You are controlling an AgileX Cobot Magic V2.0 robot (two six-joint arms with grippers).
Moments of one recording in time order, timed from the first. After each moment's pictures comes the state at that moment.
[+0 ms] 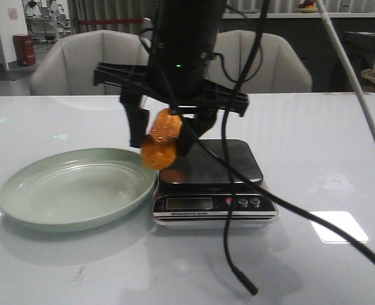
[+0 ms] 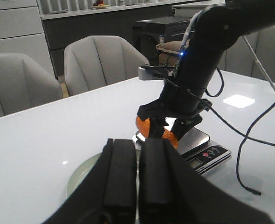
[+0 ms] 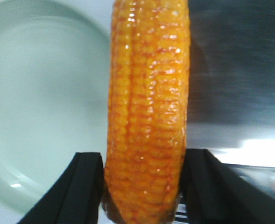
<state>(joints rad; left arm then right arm) -0.58 0.01 -0.41 0.02 0.53 0.05 0.73 1.98 -1.59 -0.03 0.78 0.83</state>
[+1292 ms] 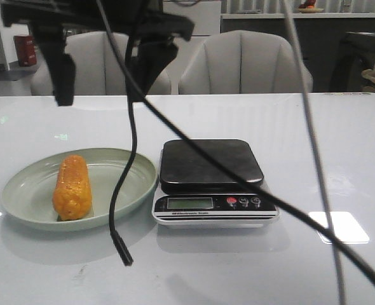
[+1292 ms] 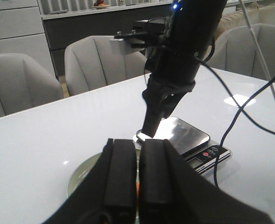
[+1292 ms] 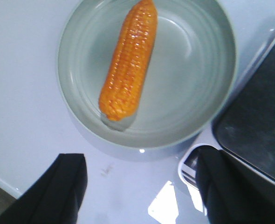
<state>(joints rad) -0.58 0.01 -0.41 0.02 0.53 0.05 0.81 1.95 -1.87 0.02 1.11 0.31</state>
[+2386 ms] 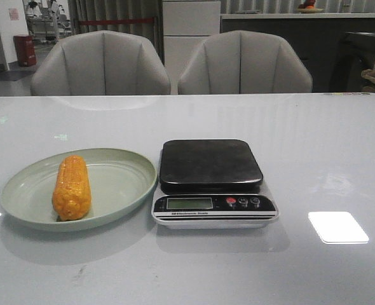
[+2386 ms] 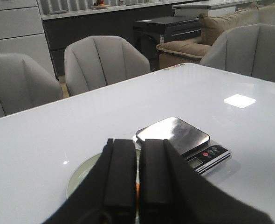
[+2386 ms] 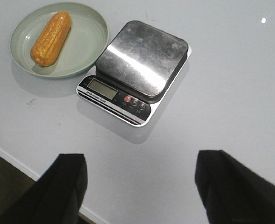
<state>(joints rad) -0.58 0.01 -0.41 0.02 0.53 0.05 0.47 0.69 -0.76 0.10 0.78 -0.04</state>
